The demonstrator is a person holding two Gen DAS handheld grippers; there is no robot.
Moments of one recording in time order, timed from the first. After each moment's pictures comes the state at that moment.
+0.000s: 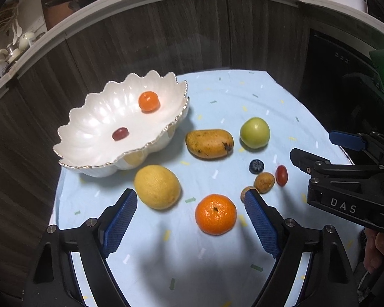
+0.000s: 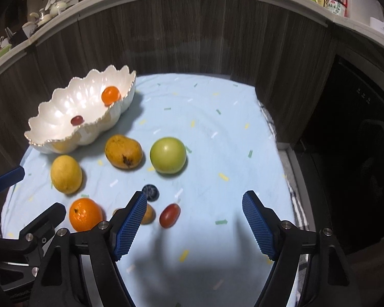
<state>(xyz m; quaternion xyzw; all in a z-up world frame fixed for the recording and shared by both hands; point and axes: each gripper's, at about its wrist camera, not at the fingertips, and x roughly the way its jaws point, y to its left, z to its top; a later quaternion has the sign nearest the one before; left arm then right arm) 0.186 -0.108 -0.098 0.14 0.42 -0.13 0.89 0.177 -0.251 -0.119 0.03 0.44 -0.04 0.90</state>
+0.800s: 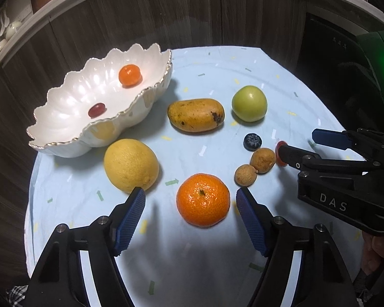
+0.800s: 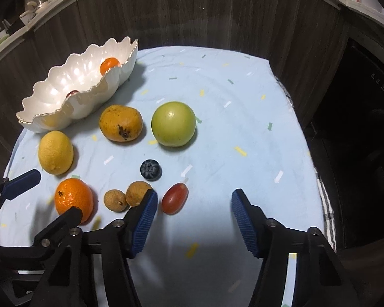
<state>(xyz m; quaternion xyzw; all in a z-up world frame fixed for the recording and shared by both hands) 0.192 -0.114 -0.141 0.13 0.46 -0.15 0.87 0.187 -0.246 -0.158 0.04 0.49 -0.03 0.87</state>
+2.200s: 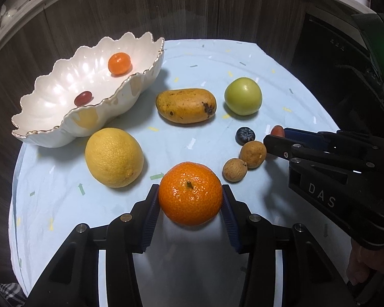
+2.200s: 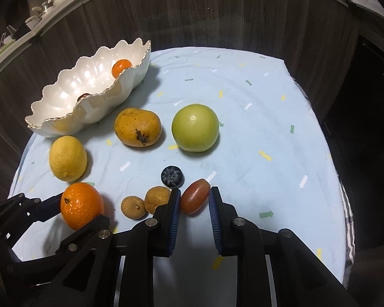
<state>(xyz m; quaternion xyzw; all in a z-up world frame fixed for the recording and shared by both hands) 0.192 -0.116 -0.153 0.11 0.48 -0.17 0.86 0.193 -0.230 -0.157 0.06 0.48 0.00 0.88</state>
